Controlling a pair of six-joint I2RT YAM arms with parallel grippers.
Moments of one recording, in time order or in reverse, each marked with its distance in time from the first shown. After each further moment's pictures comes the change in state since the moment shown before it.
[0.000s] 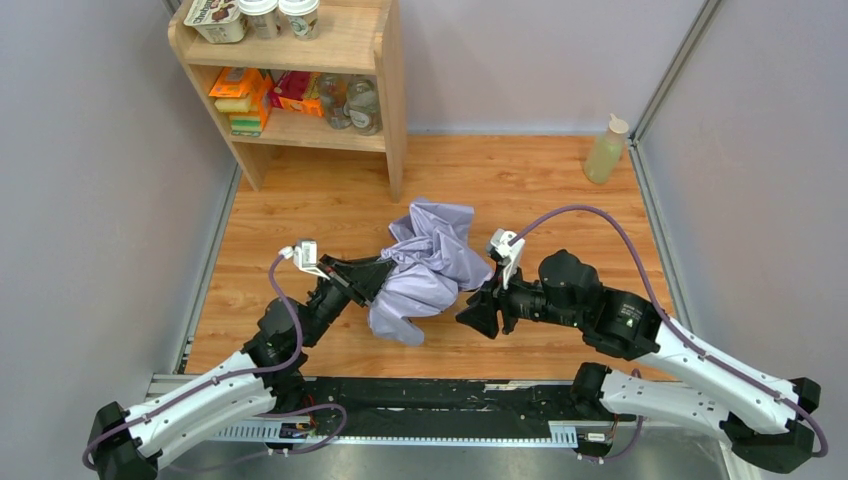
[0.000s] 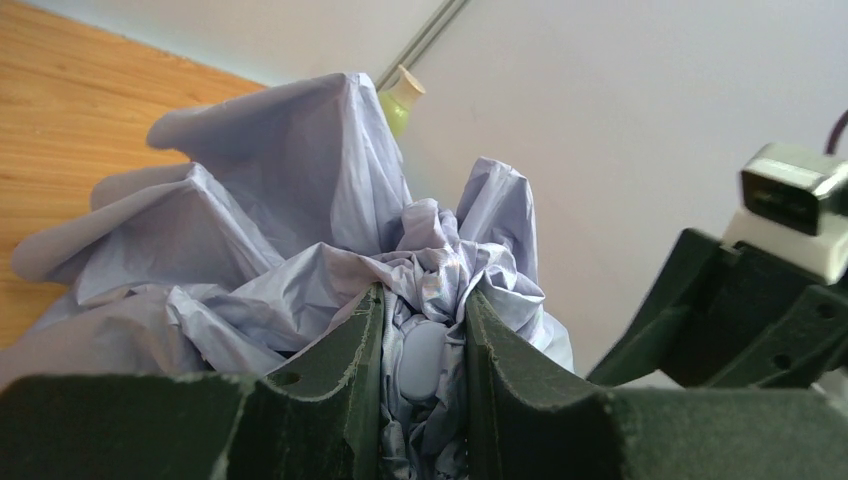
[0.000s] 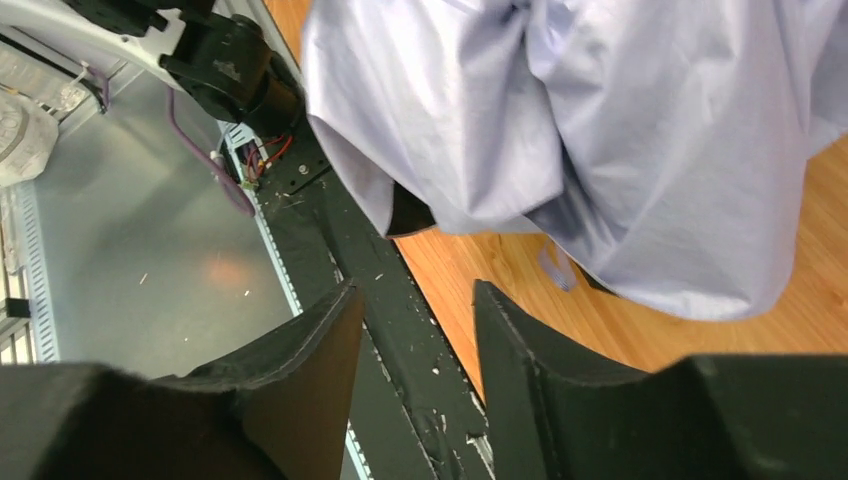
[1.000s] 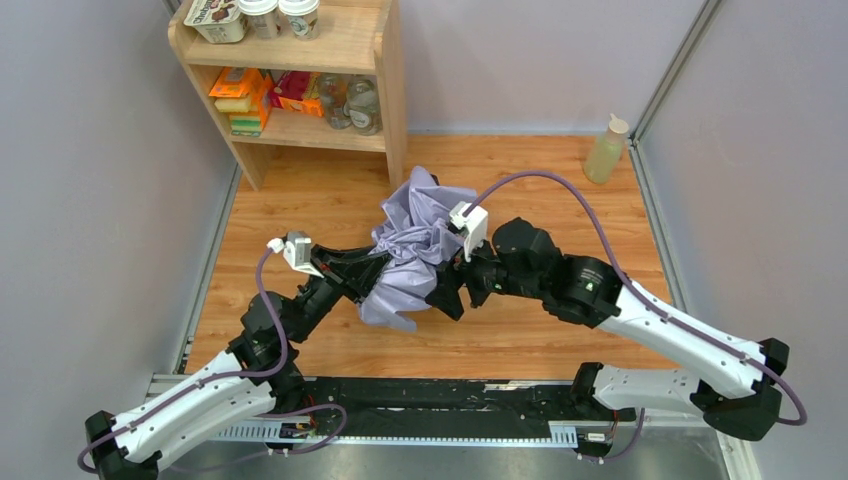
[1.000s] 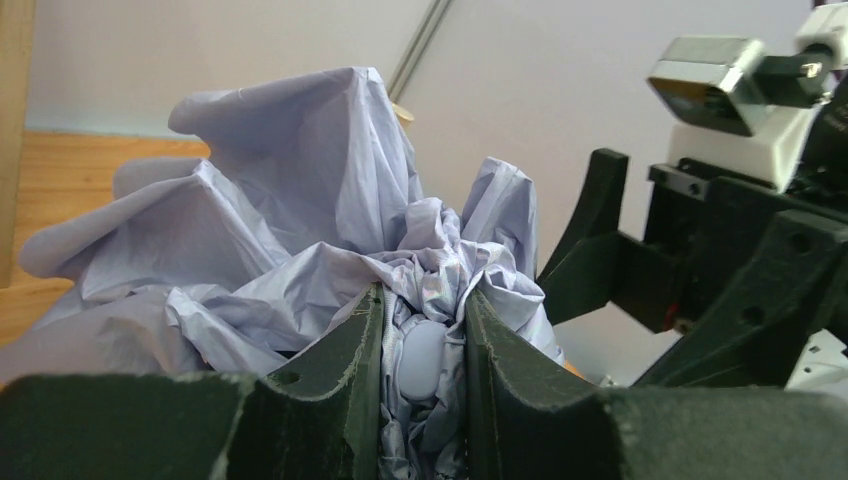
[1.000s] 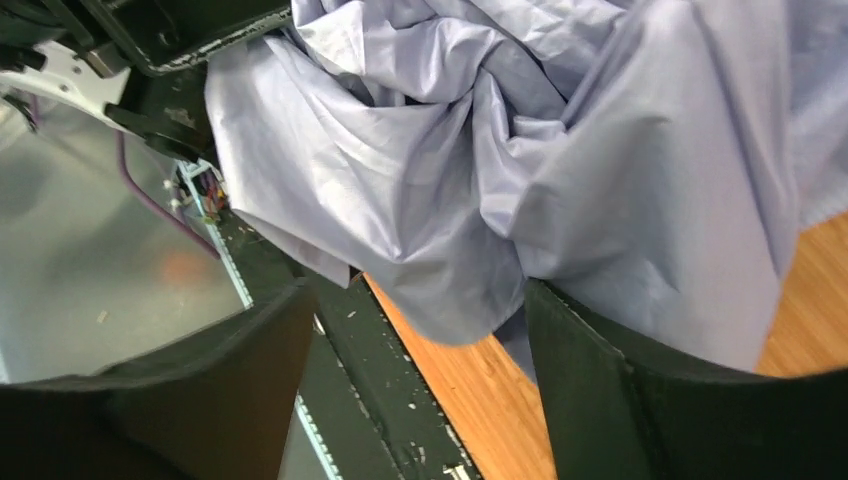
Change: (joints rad) left arm 0.000 -0.030 0.148 -0.137 0.062 0.209; right arm 0.009 0.261 0.261 -0.081 0.086 -0.045
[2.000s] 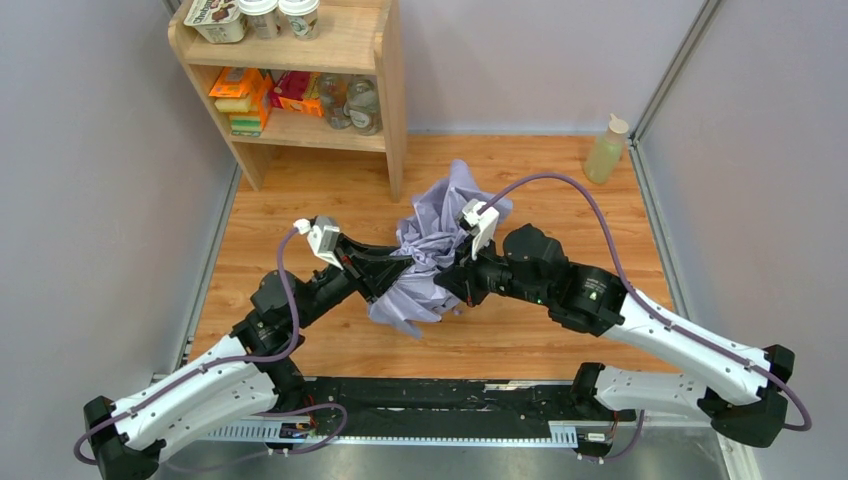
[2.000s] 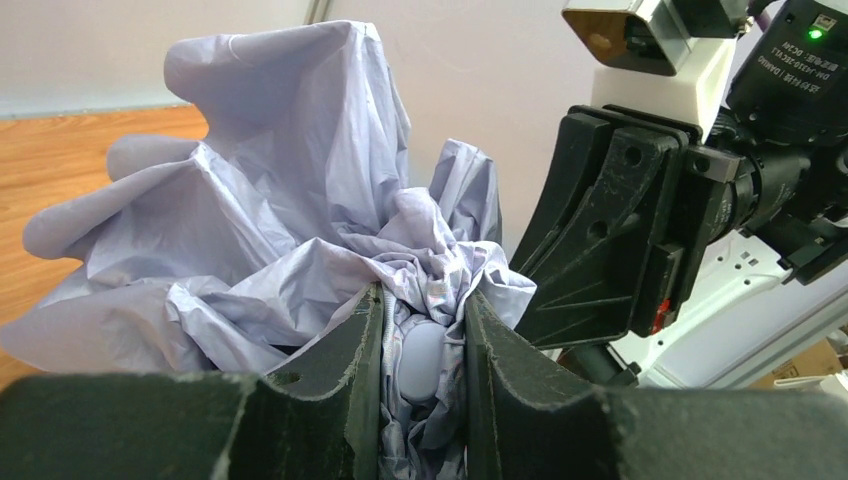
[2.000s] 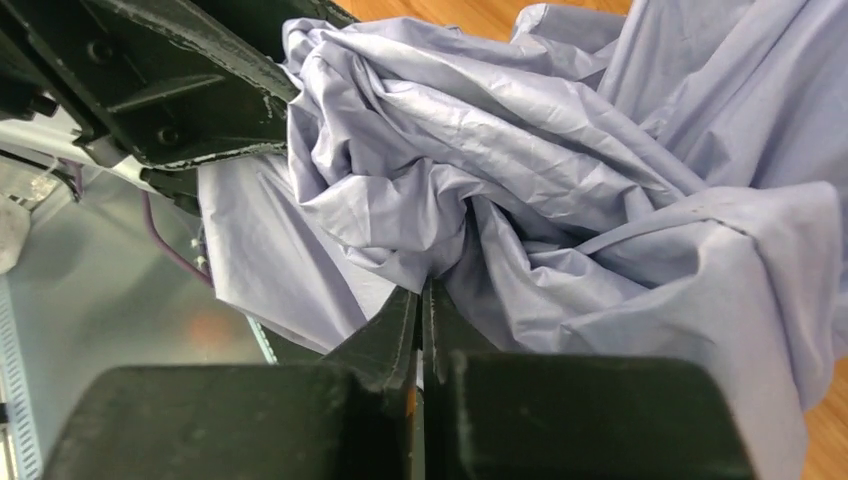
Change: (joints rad) left arm 0.002 0.154 0.144 -0.049 0.223 0.010; right arm -0.007 -0.033 -0.107 0.179 0.035 0.080
